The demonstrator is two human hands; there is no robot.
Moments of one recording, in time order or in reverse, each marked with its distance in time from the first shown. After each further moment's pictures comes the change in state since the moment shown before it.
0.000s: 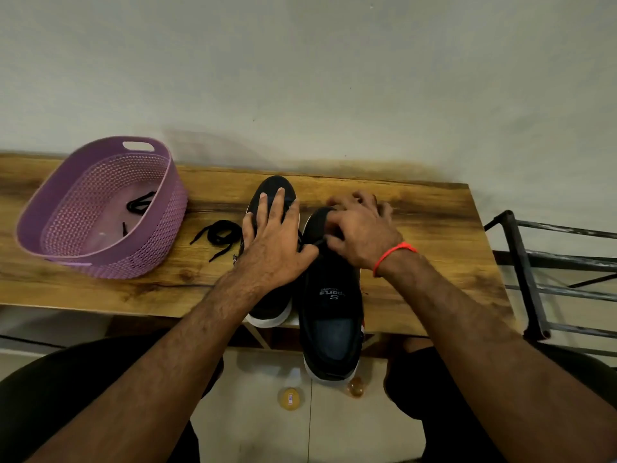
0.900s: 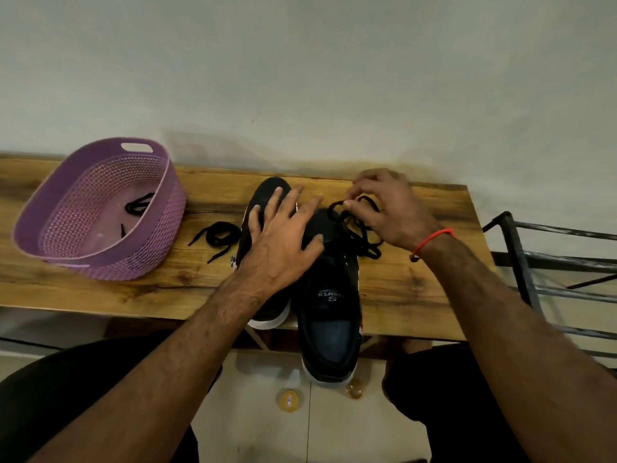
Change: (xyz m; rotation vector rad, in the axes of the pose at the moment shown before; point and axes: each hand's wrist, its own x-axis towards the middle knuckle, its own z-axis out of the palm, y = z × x) left_hand -0.004 0.005 -0.003 -0.119 0.140 0.157; right_hand 0.008 0.046 -0.016 0.421 0.260 -0.048
